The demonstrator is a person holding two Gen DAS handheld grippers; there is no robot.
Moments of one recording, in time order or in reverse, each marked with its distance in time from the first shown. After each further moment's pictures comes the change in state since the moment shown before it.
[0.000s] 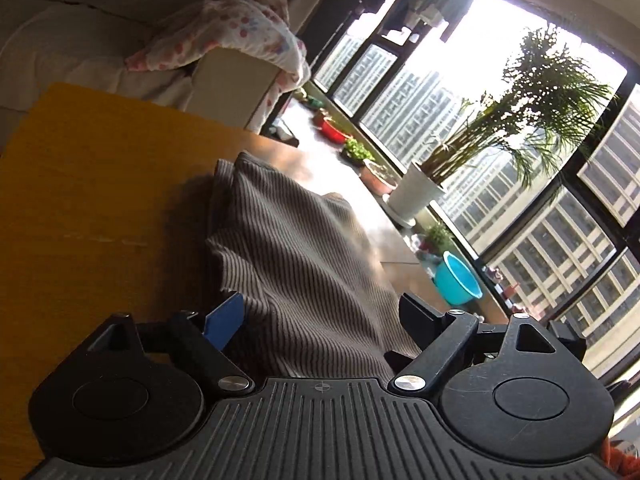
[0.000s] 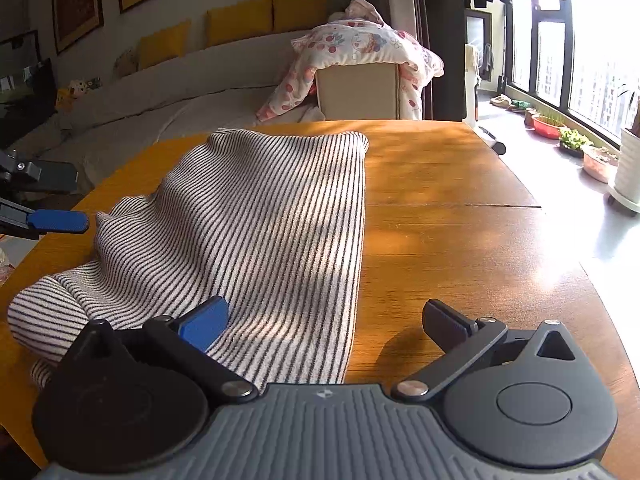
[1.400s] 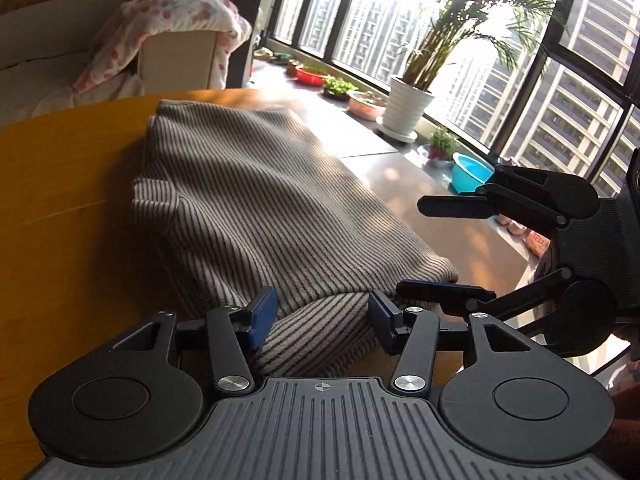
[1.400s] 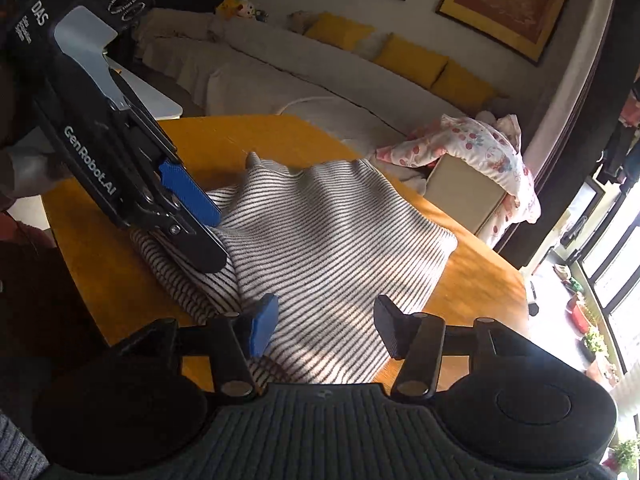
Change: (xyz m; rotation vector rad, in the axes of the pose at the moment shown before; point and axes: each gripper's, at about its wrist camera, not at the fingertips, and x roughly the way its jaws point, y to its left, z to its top) left arm 0.019 -0.062 -0.057 0.271 0.180 0.102; right arm -0.070 0.066 -0.020 -0.707 -0.105 0.143
